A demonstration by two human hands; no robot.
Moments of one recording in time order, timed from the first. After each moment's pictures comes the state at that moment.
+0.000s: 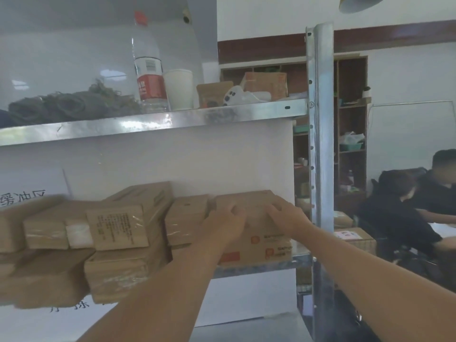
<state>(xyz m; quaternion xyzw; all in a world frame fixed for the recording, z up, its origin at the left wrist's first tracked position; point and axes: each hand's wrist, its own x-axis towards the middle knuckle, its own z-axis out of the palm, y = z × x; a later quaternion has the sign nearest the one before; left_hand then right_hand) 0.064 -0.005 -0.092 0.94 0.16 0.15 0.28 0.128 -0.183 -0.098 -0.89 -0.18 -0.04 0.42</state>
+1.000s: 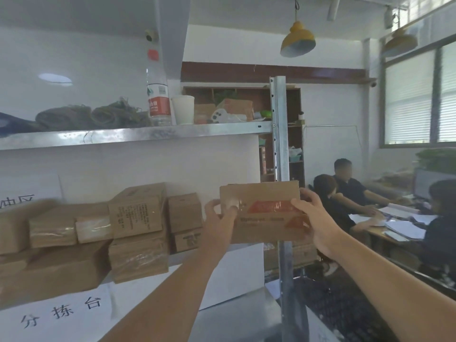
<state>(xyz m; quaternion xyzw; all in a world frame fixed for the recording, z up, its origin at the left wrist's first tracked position) -0.097 -0.015 -0.101 0.75 -0.03 0.18 0.64 -0.076 -0.251 -0.099 -0.67 -0.07 -0.10 0.73</state>
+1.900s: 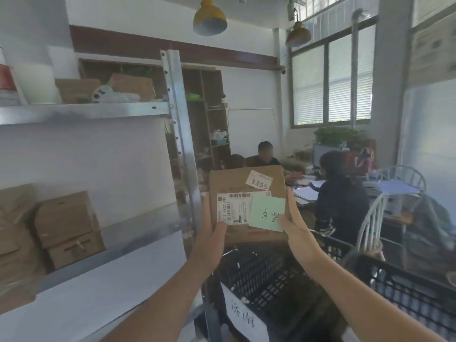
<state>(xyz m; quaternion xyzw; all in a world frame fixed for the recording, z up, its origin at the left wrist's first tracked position) -0.094 -0.211 -0.169 0.75 -0.23 0.09 0.61 -0.135 -0.417 -0.191 -0.65 -0.09 -0.22 0.72</state>
